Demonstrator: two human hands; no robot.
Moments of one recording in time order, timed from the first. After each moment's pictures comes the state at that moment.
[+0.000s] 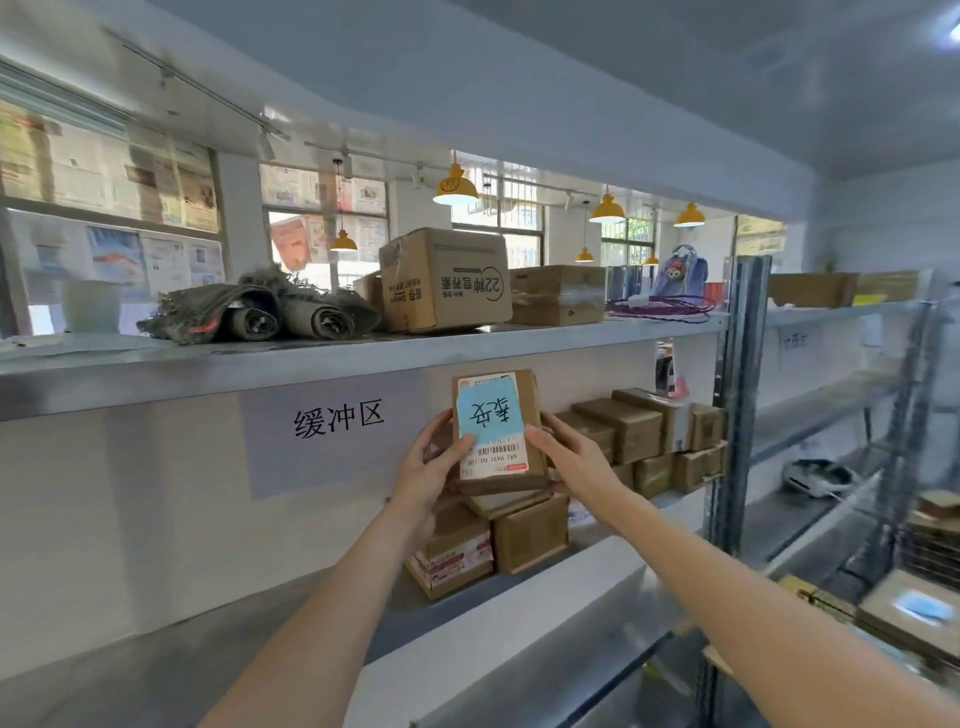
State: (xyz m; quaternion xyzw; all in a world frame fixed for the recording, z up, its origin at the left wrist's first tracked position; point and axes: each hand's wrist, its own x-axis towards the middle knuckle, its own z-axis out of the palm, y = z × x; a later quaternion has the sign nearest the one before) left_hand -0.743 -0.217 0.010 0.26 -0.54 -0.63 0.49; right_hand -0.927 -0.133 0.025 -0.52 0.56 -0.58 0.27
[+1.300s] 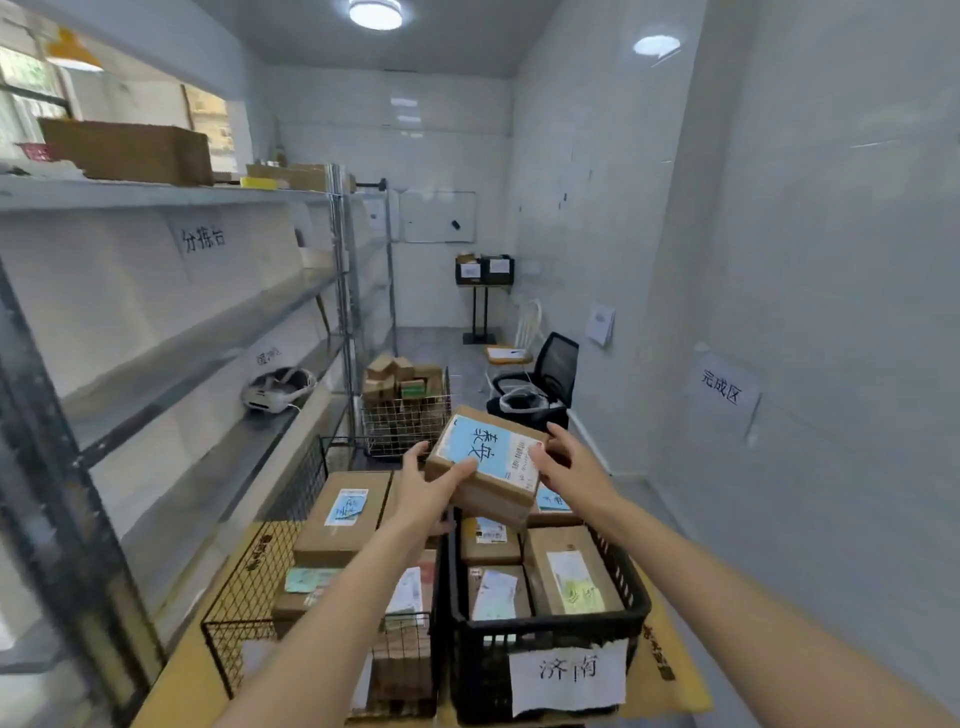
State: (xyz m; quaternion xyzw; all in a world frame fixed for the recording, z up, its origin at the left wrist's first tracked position) left_hand -1.582 0.083 -0.152 0.13 -0.67 -0.73 0.02; right_hand -1.614 0.300 -0.136 -0.08 0.81 -0.58 0.00
